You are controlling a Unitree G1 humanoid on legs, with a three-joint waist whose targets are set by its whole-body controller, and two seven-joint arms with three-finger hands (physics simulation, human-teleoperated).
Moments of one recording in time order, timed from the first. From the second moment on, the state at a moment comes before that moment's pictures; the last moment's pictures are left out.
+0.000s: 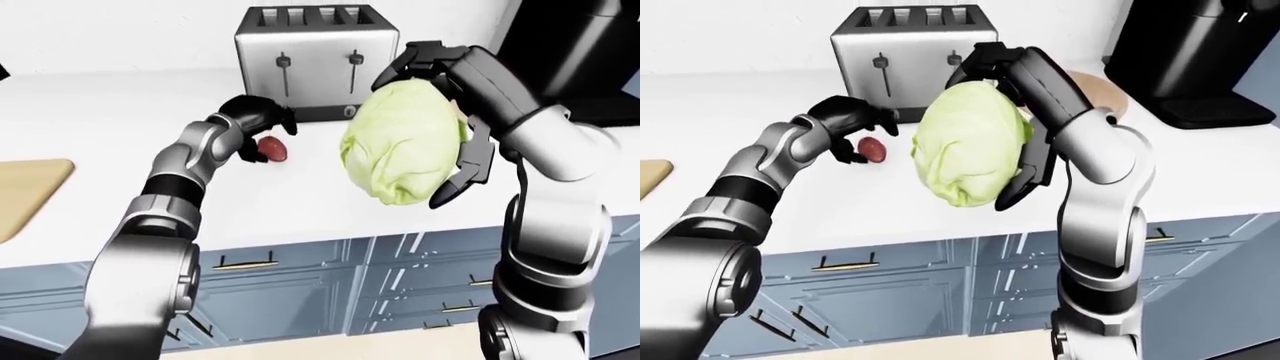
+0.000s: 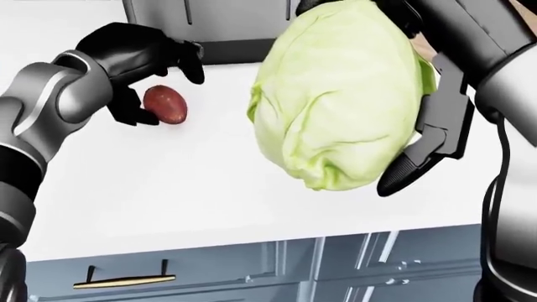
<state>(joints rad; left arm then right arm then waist) -1.25 0.39 -0.04 1.24 1.14 -0.51 -0.16 -0.79 -0.29 -0.08 -0.44 -0.57 0.68 0.80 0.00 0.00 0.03</state>
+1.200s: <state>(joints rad) -0.74 0.61 0.27 -0.14 0.42 0.11 -0.75 -1.08 -0.59 -0.19 0.46 -0.32 0.39 0.40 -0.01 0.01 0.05</state>
